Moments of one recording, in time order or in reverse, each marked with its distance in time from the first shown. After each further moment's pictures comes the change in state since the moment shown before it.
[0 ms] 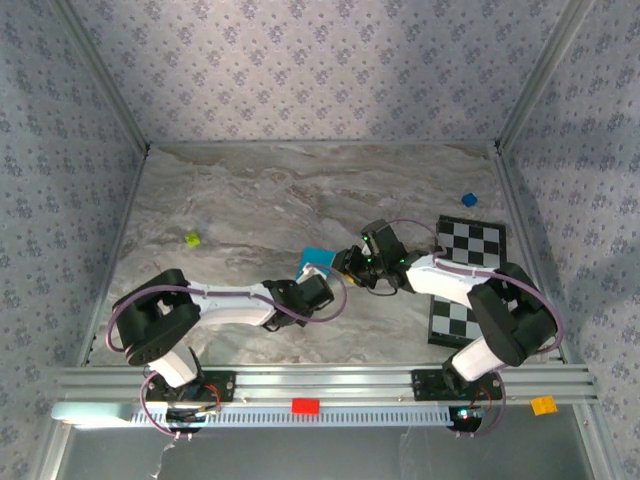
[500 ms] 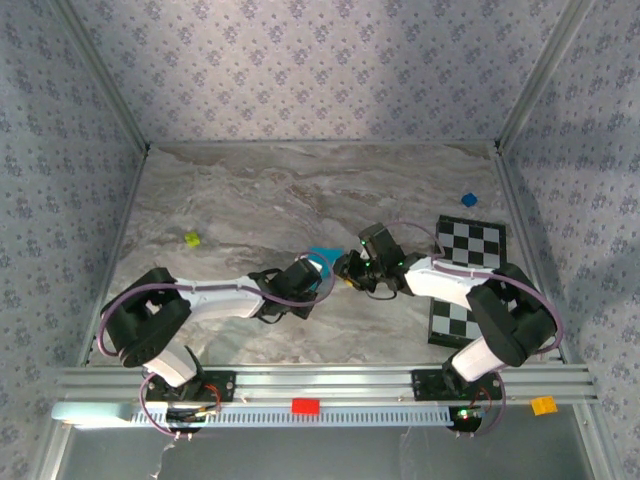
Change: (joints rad) left arm 0.116 -0.048 -0.045 0.125 0.287 -0.025; right arm 0.026 0.000 -0.019 -0.007 0.012 -0.002
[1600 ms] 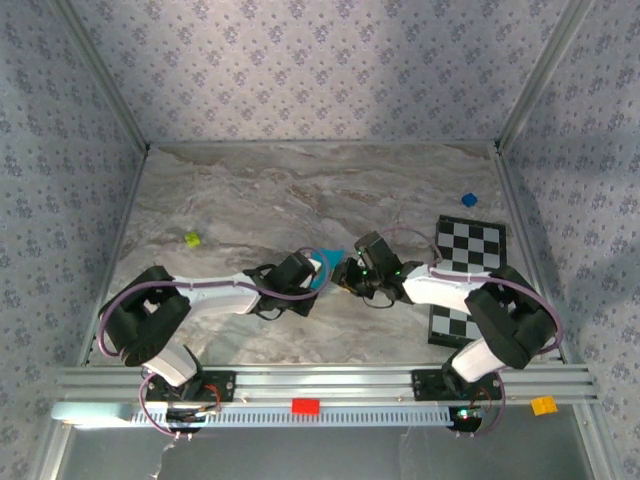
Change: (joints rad) left arm 0.061 -0.002 -0.018 0.058 0.172 -0.012; right arm 0.065 -0.022 -0.063 0.066 0.092 -0.010
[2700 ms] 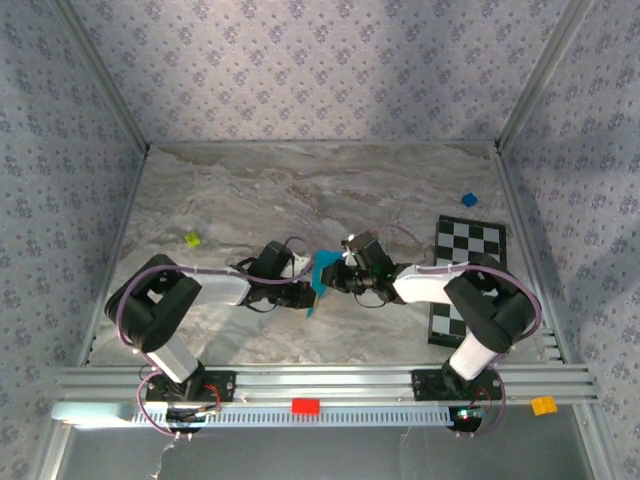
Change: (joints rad) left arm 0.200 0.079 -0.088 0.248 0.492 -0.066; right arm 0.010 0.142 0.015 0.234 -0.122 -0.132
